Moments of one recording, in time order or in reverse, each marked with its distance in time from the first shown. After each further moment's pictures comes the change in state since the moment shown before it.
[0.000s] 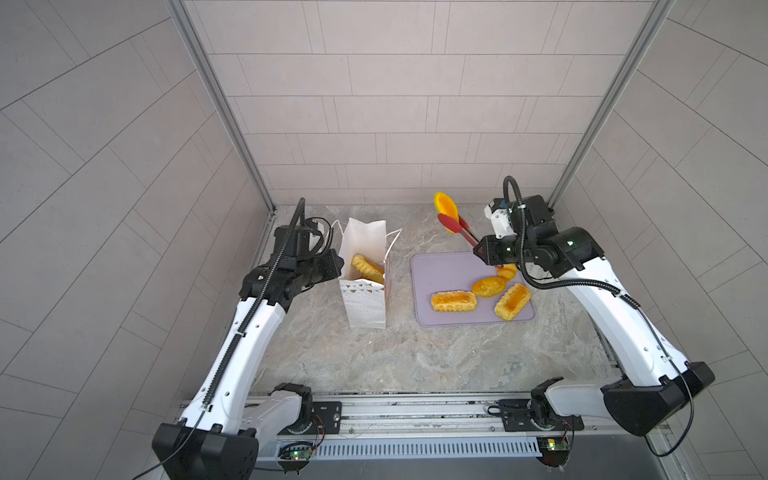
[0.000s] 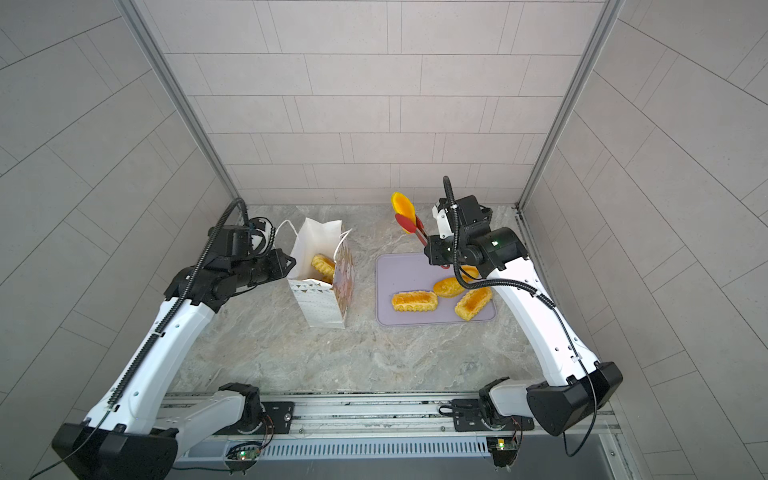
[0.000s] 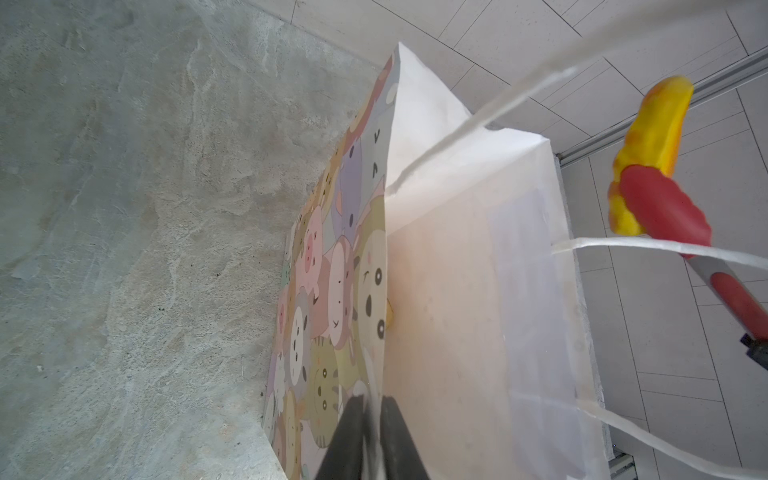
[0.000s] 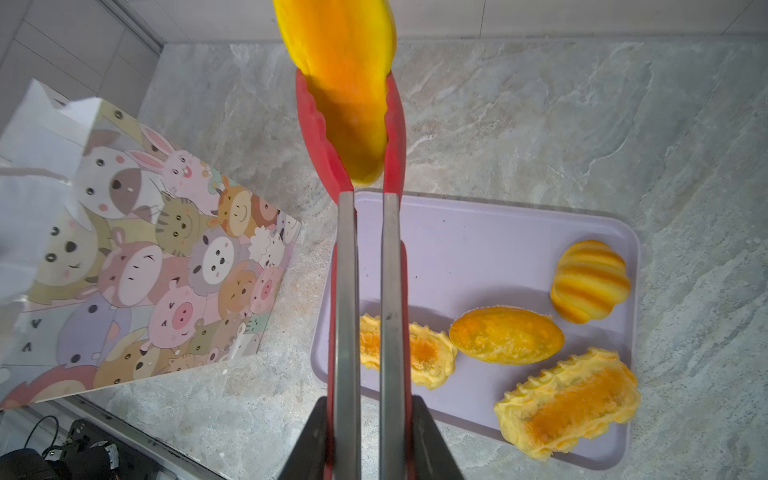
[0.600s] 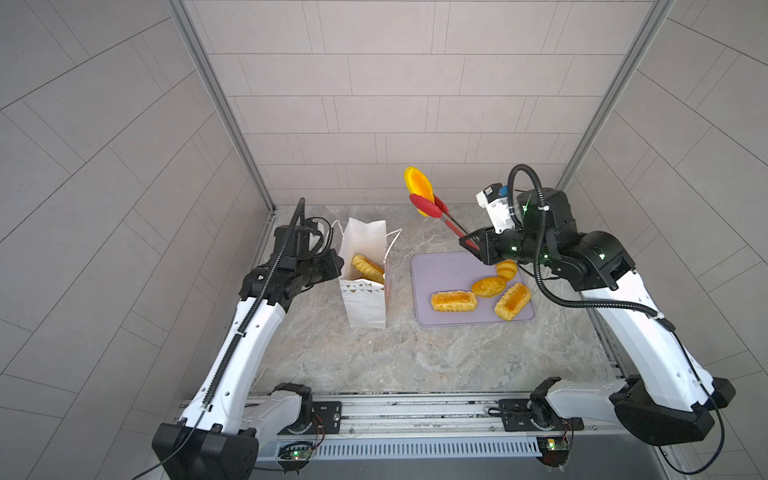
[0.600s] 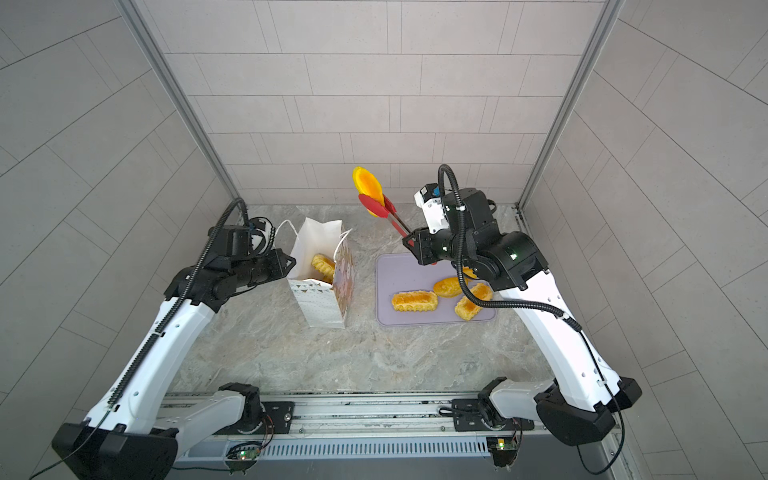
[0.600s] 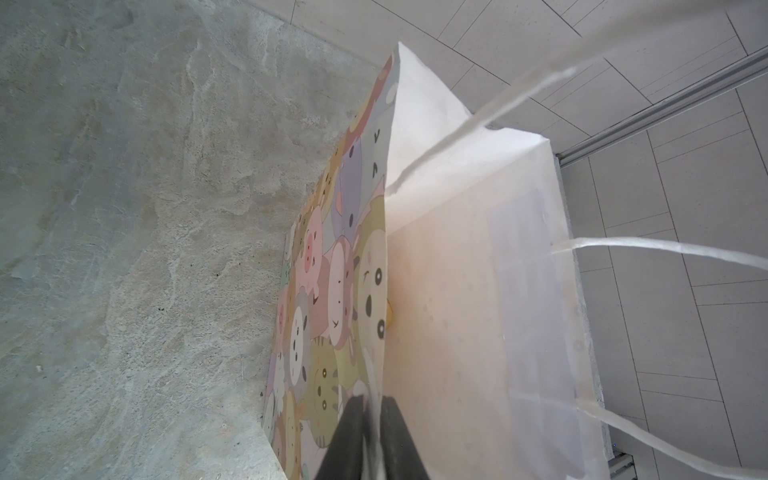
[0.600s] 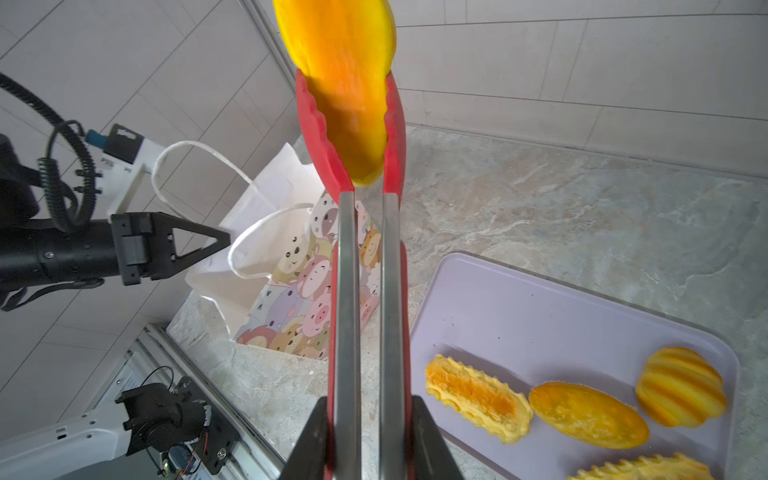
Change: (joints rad) left arm 0.000 0.000 0.000 0.000 0.001 0.000; right arm 0.191 -0.036 0.183 0.009 -0.068 -0.010
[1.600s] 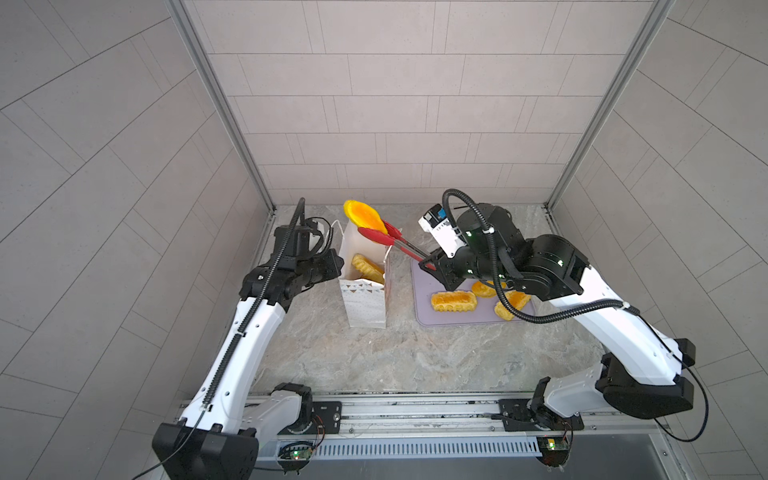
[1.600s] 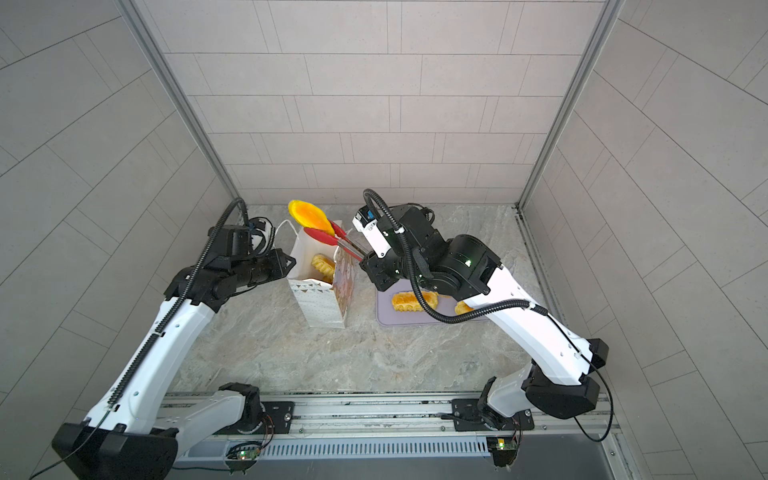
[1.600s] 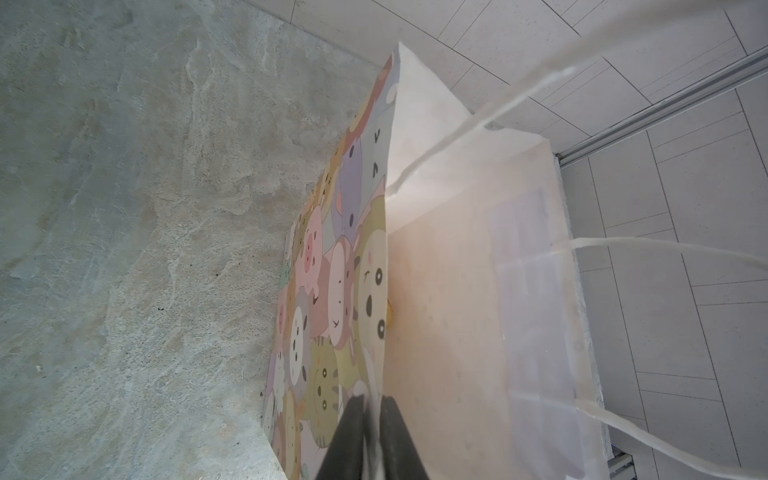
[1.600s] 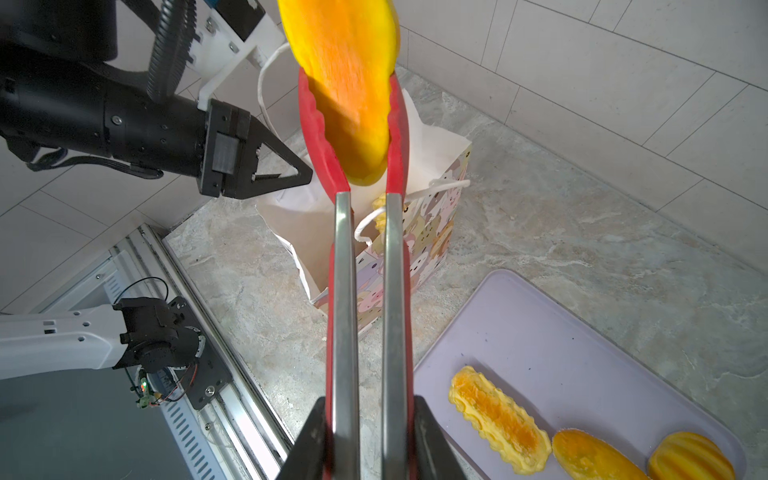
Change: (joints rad) left arm 0.000 0.000 0.000 0.000 0.001 0.000; right arm 0.360 0.160 0.135 -0.068 0.222 -0.085
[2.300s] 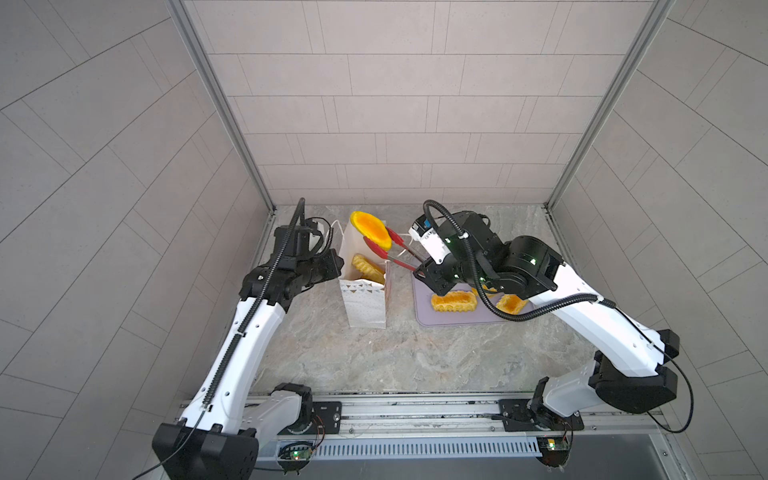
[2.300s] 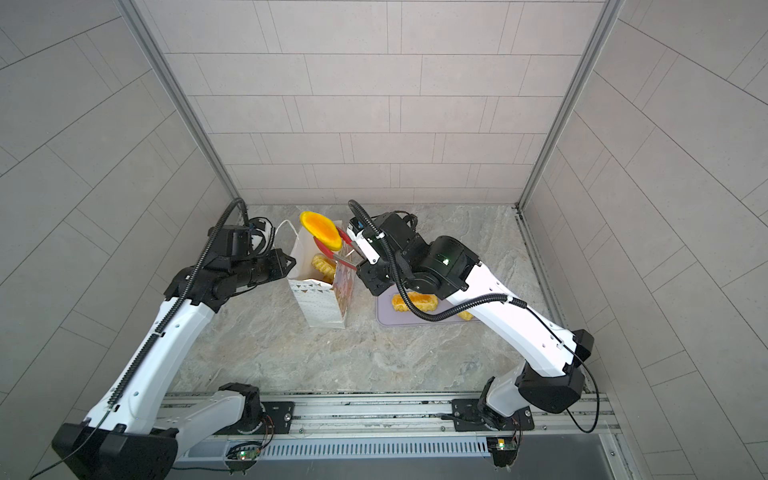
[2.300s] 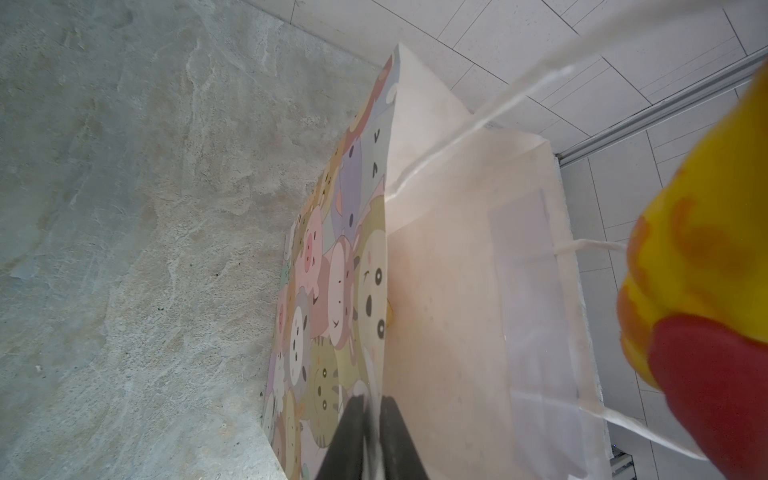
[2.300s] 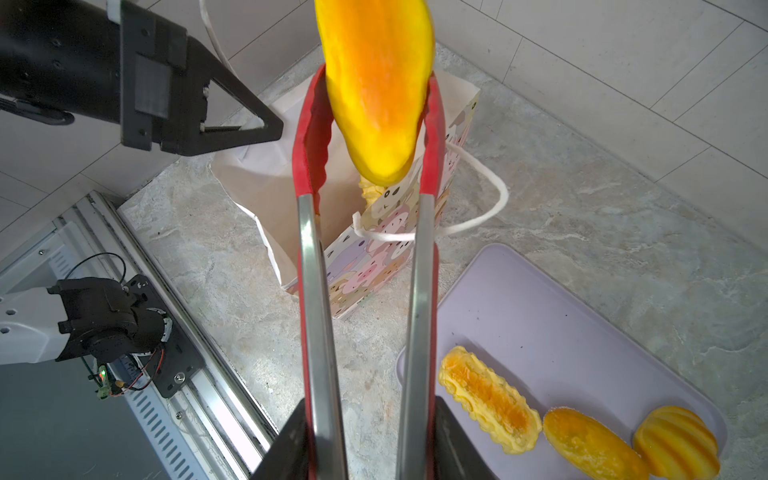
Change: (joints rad) left arm 0.000 0.000 0.000 0.000 0.001 0.000; right arm 0.013 0.040 -0.044 -0.009 0.043 -0.008
